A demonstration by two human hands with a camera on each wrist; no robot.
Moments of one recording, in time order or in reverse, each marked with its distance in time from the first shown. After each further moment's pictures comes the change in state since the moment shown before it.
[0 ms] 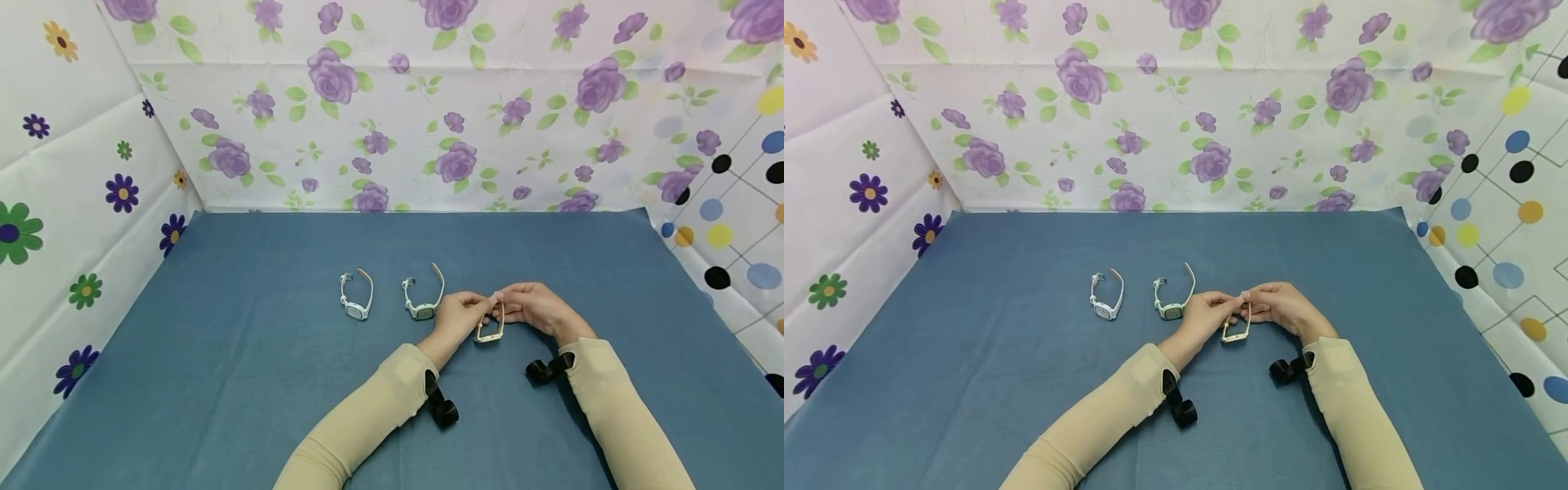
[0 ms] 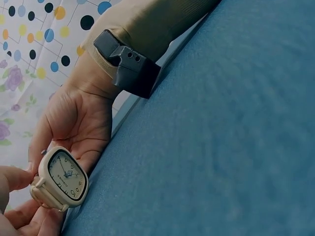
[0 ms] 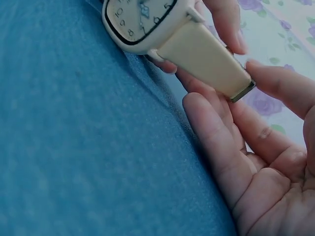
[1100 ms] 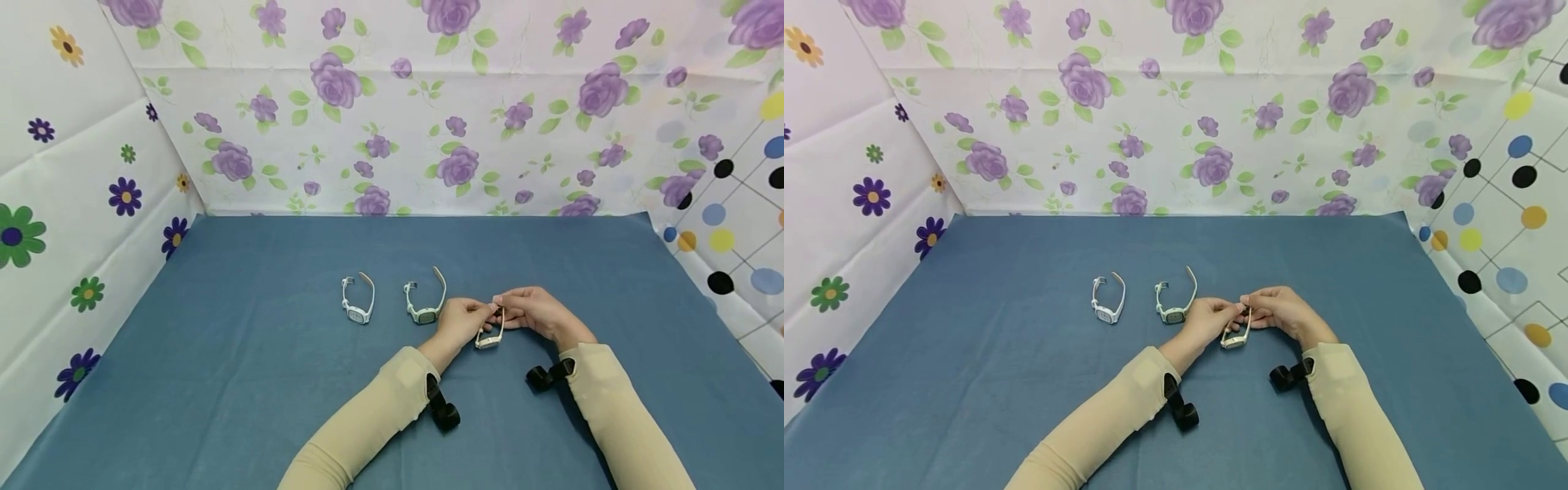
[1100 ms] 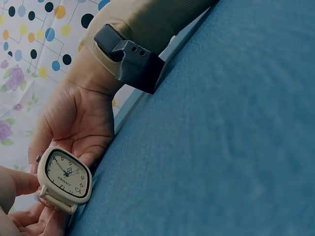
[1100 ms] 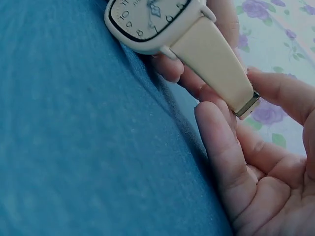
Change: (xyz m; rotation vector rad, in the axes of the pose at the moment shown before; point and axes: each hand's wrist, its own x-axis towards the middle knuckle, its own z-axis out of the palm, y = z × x) left_hand 0.002 0.002 0.000 0.036 -0.030 -0.039; right_hand 0.002 -0.003 0.005 -0.058 0.046 0.035
